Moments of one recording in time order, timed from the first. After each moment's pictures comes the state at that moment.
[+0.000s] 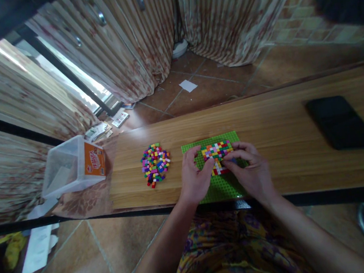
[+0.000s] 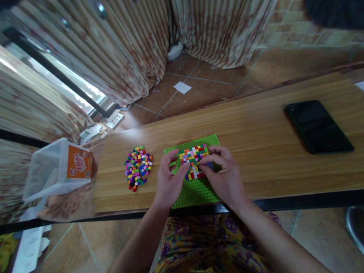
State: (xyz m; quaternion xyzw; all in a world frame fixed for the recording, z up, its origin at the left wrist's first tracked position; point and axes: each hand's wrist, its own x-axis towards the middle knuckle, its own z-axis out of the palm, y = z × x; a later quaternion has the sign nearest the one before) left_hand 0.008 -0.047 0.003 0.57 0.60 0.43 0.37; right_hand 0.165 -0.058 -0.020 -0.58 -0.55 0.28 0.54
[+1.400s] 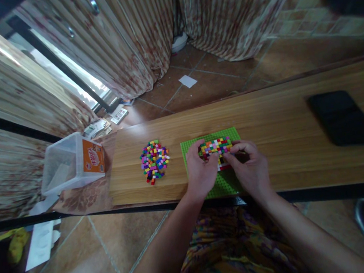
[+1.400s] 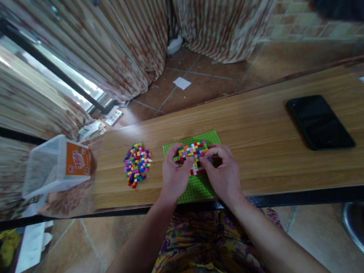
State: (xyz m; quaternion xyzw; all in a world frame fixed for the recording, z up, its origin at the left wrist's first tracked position) left_hand 0.029 -0.038 -0.002 0.51 0.61 0.45 0.41; right_hand 0.160 -0.058 -0.024 -0.61 -0.50 0.27 0.55
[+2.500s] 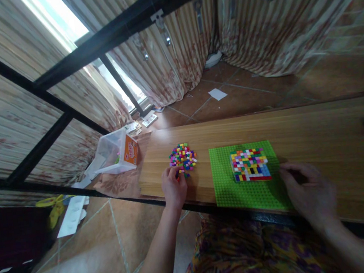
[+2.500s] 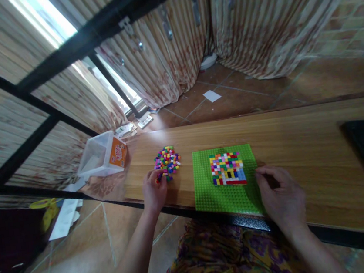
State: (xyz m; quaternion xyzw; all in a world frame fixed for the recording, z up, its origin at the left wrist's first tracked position) left_hand -0.120 -0.077 -0.018 0.58 0.74 0.35 0.06; right_hand 0.211 -0.073 -0.047 -0.68 -0.55 0.17 0.45
